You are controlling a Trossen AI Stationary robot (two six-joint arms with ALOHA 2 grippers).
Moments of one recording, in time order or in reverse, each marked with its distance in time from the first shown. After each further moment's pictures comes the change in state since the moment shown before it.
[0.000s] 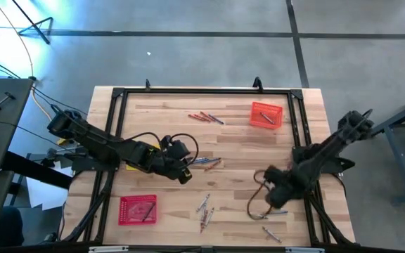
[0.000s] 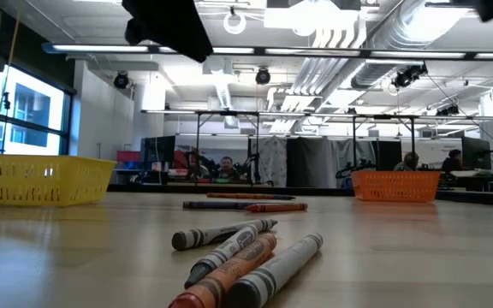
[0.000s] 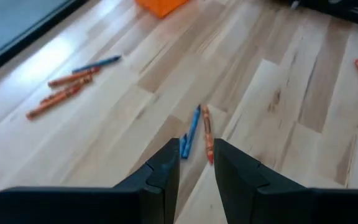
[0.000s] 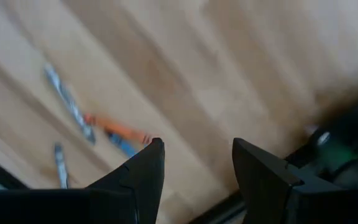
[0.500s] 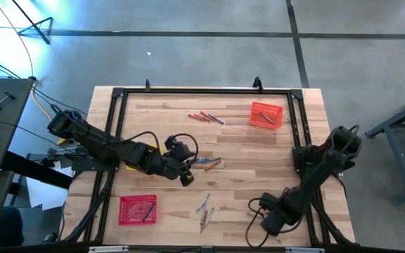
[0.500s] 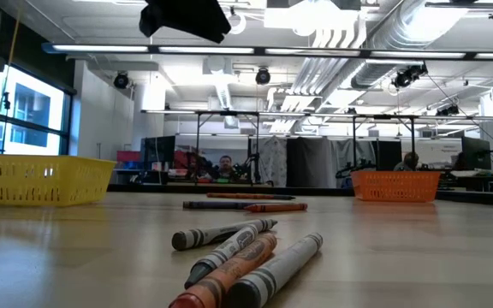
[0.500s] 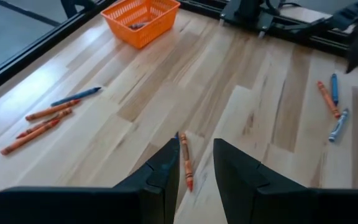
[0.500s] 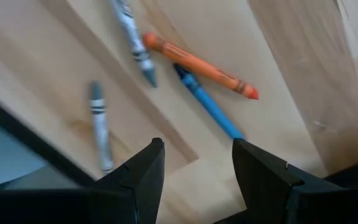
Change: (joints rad) left arm -0.010 0.000 0.000 0.141 -0.003 0.093; right arm 0.138 0.269 0.000 0.299 -0.189 0.076
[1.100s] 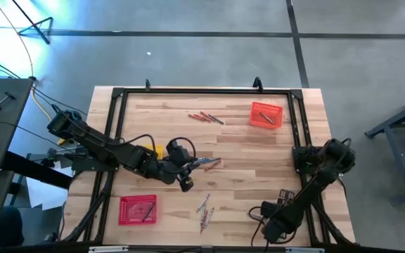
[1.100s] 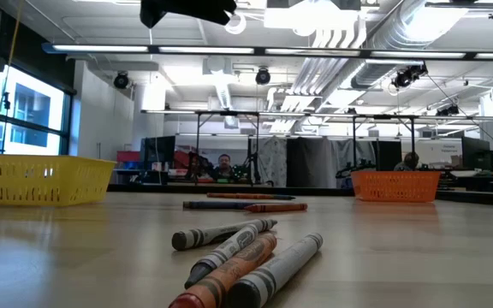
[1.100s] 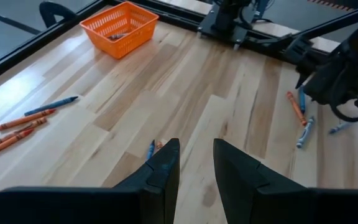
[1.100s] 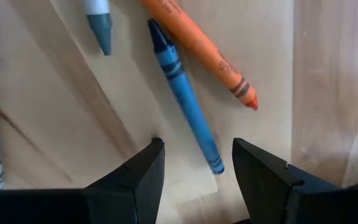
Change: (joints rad) left arm -0.045 0.000 0.000 0.073 0.000 0.000; right arm 0.057 0.163 0.000 -0.037 -0.004 -0.257
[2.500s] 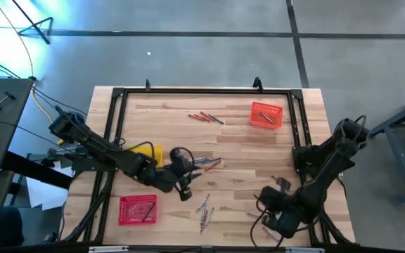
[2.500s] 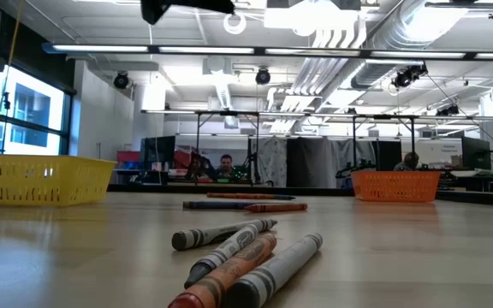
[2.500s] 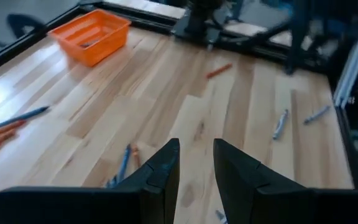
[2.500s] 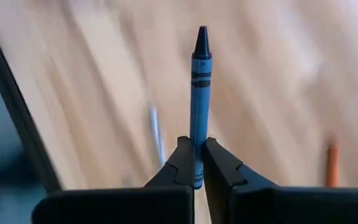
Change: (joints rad) left arm -0.064 0.035 -0.045 0.149 0.000 0.086; right arm 0.002 -0.312 0.069 -0.010 0.606 0.154
